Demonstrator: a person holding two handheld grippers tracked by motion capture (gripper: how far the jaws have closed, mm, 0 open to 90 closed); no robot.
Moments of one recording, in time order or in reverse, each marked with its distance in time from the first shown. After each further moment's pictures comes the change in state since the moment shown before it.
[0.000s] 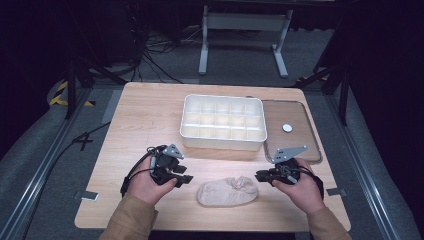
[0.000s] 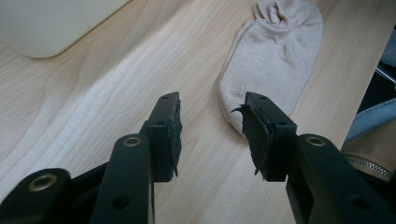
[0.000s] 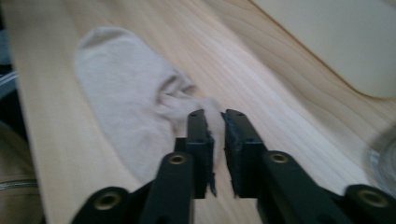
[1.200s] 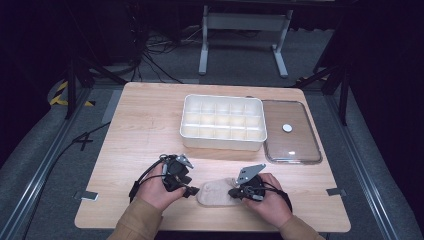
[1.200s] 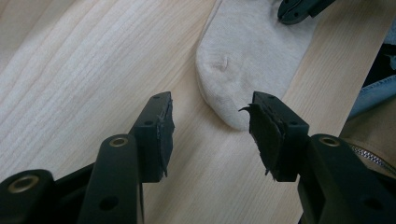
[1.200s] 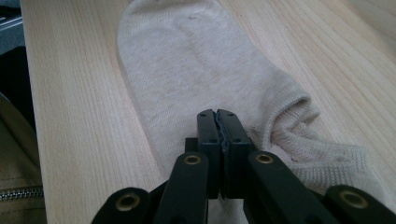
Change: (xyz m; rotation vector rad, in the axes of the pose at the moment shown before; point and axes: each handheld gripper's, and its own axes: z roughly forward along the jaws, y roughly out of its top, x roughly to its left) left arm -0.009 -0.007 0.034 0.106 -0.055 -0.038; right arm 0.054 0.008 0.075 0.123 0.029 -0.154
